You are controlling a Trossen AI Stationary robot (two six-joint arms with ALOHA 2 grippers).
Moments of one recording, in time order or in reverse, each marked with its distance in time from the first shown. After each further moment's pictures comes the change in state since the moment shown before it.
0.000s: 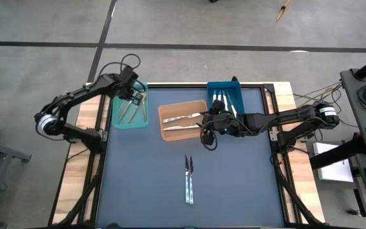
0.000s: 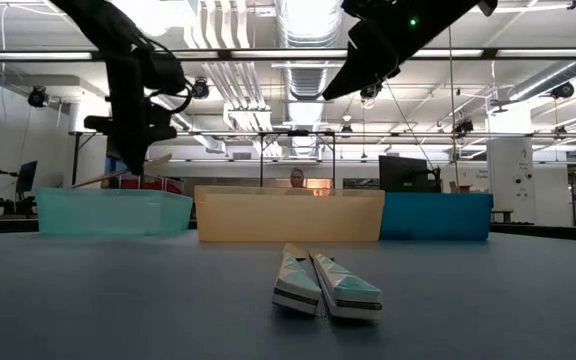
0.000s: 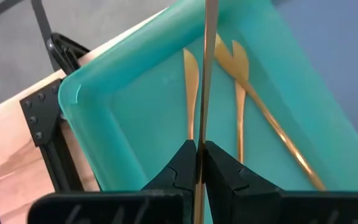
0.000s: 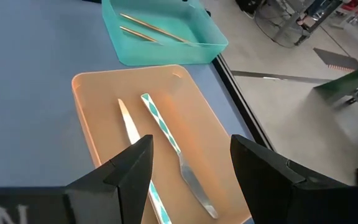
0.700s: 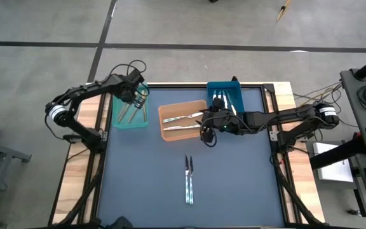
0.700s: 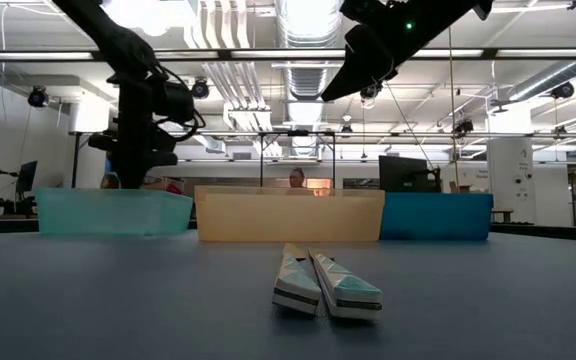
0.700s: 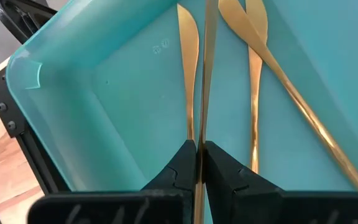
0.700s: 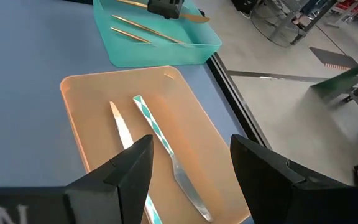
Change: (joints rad) left arm 0.008 0.167 0.004 -0.009 -0.002 0.008; right arm -0.028 0.000 0.000 0.015 -0.011 -0.012
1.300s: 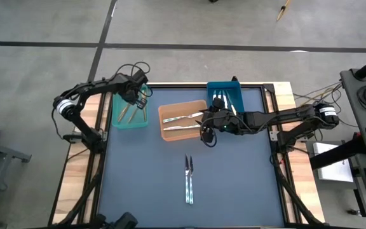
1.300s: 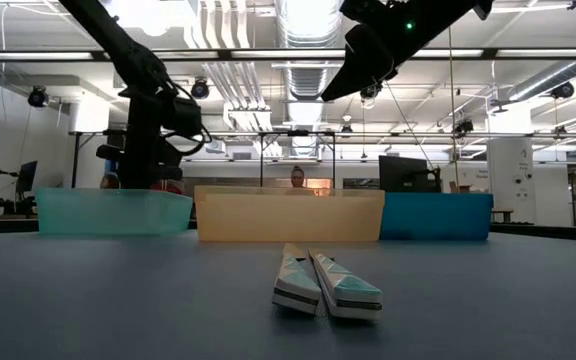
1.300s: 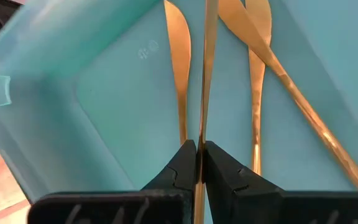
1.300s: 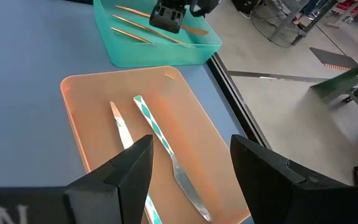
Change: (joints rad) left arm 0.002 0.114 0.034 0.020 -0.003 0.014; right arm 0.000 0.000 0.000 0.000 -0.001 -0.002
